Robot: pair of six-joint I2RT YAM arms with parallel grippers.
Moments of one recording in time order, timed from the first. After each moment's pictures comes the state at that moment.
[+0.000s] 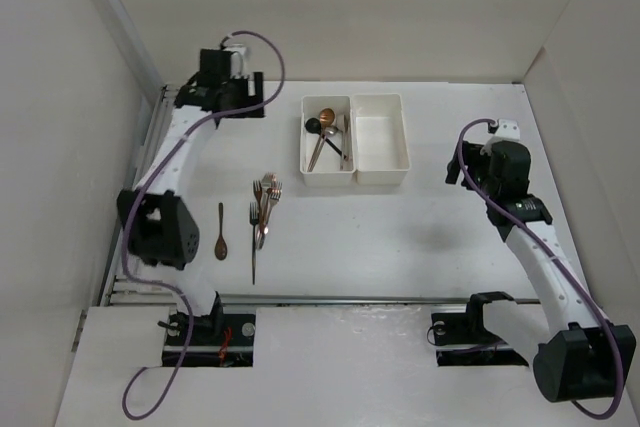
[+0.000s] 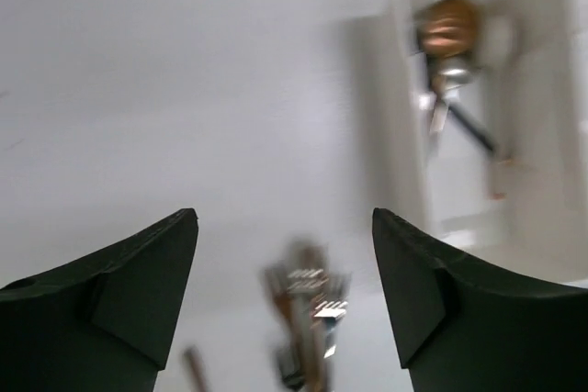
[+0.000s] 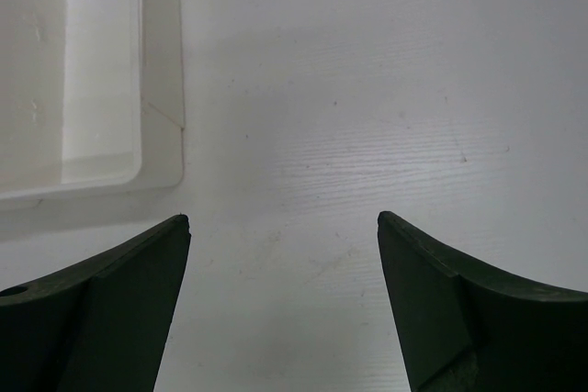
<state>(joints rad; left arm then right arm) -0.22 1.83 1.76 -0.64 0.11 -0.14 0.07 0.97 0.77 -0.27 0.10 0.17</state>
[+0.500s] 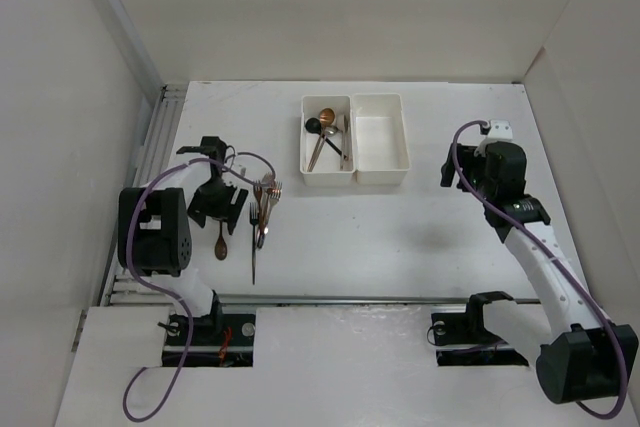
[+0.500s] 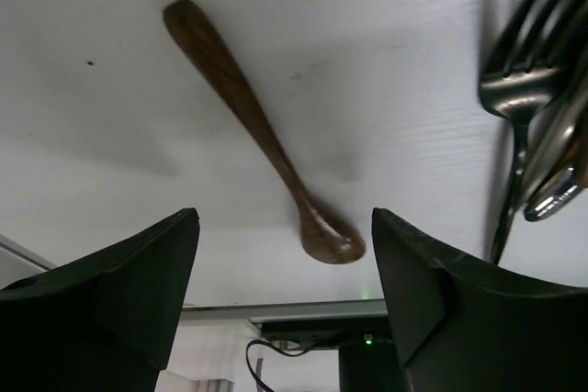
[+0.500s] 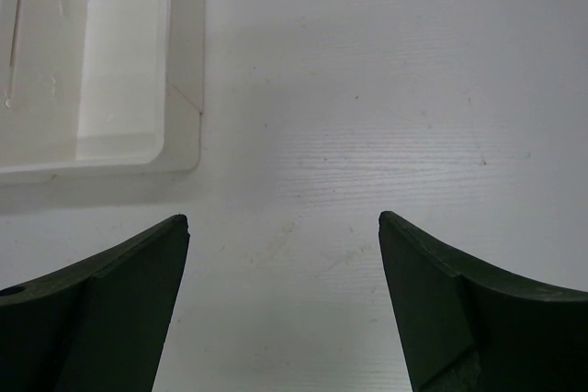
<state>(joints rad) -0.05 1.67 1.05 -0.94 -0.03 0.21 0.11 0.96 0.77 -0.28 0.07 0.15</state>
